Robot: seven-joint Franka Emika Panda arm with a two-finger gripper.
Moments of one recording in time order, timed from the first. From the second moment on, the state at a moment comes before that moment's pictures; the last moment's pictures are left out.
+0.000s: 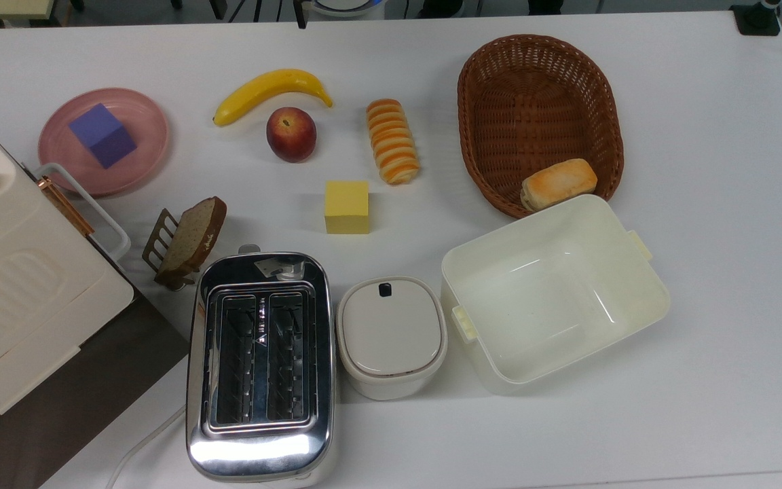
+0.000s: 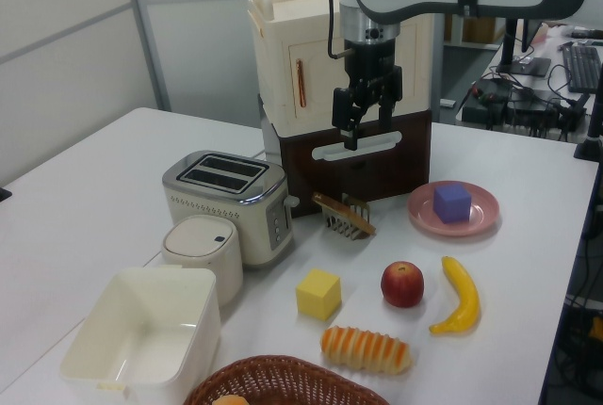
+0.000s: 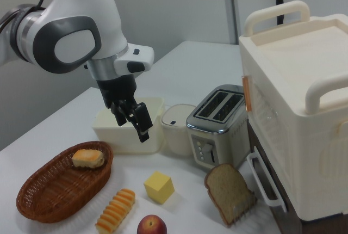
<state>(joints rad) -0.11 0.00 0.01 -1.57 0.04 1.58 0.07</state>
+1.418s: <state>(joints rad) -0.06 -0.01 -0.13 -1.66 0.03 1.60 0.14</state>
